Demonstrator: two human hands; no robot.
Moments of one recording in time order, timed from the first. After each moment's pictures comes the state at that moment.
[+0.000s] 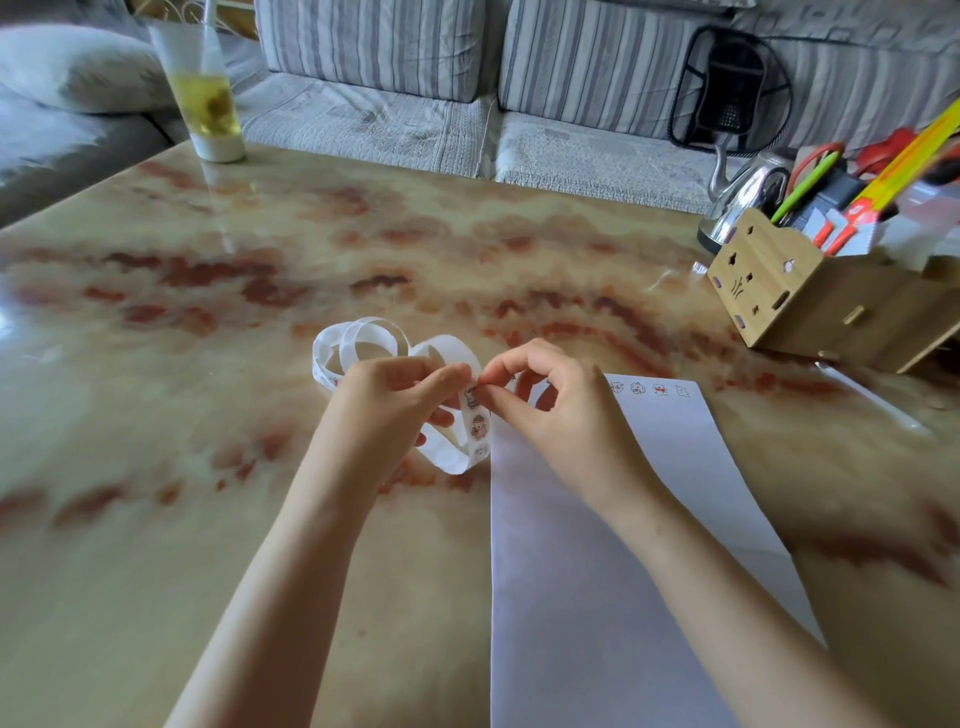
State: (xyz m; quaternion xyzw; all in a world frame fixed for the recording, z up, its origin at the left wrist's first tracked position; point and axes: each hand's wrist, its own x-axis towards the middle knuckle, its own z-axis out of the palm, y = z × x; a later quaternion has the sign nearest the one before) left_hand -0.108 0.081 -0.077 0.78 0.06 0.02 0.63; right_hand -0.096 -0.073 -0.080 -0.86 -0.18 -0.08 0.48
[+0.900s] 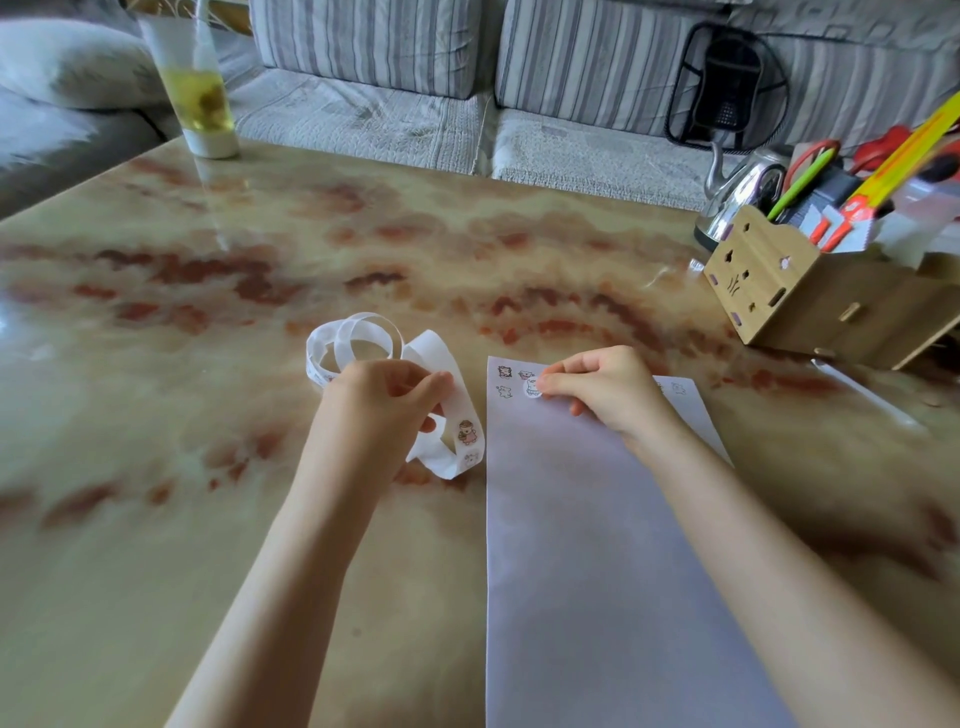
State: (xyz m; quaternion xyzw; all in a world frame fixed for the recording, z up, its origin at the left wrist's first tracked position) left_hand -0.110 0.079 -0.077 0.85 0.09 0.05 0.52; right_hand -0.047 -0.112 -0.092 -0.86 0.08 0.05 0.50
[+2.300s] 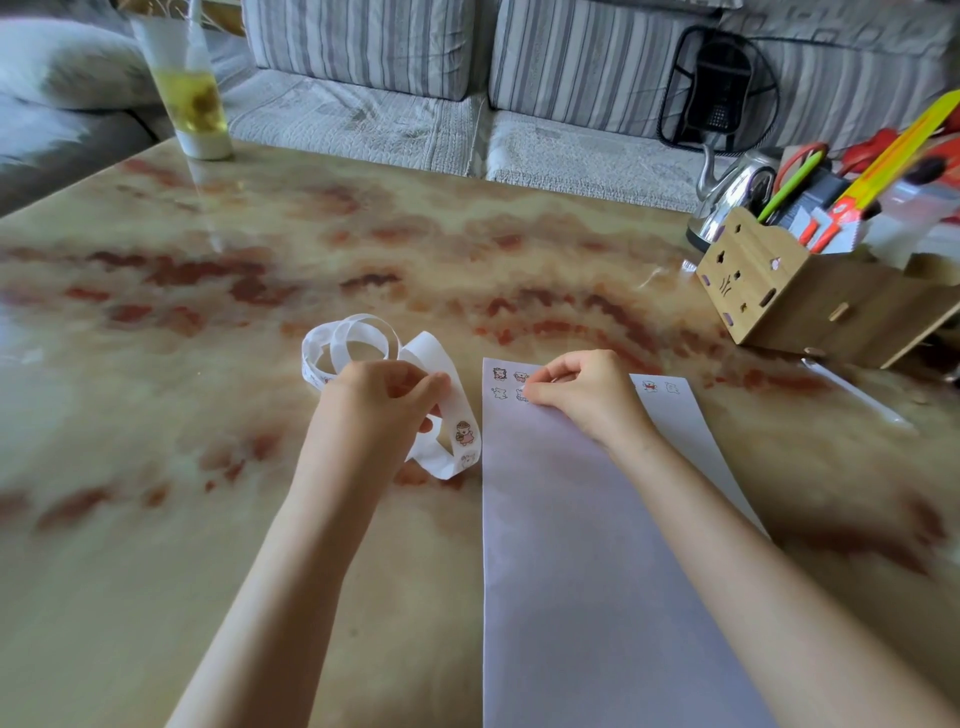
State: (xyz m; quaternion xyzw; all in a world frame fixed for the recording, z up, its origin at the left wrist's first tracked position) left_hand -0.114 0.076 -0.072 0.85 0.10 0.05 0.51; right_hand -0.035 -0.110 -0.116 -0.89 0.07 0.01 0.45
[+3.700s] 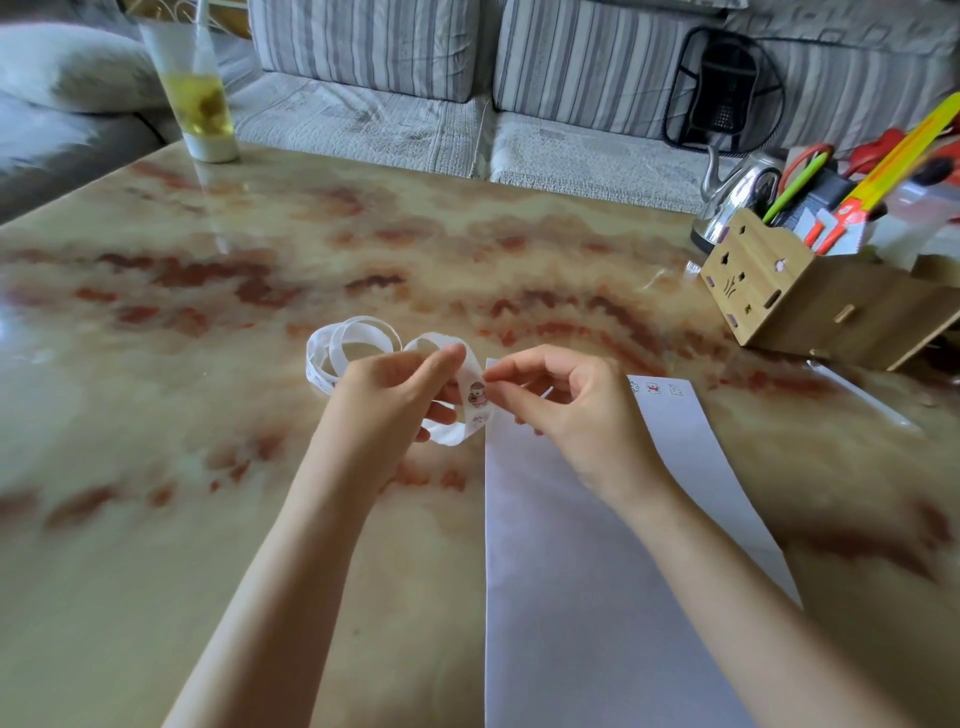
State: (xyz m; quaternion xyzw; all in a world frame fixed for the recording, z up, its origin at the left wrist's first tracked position) left_hand -0.109 0.075 -0.072 0.76 0.07 0.02 0.64; right_hand -0.099 -0.082 -0.074 -0.80 -0.15 -0.04 0.58
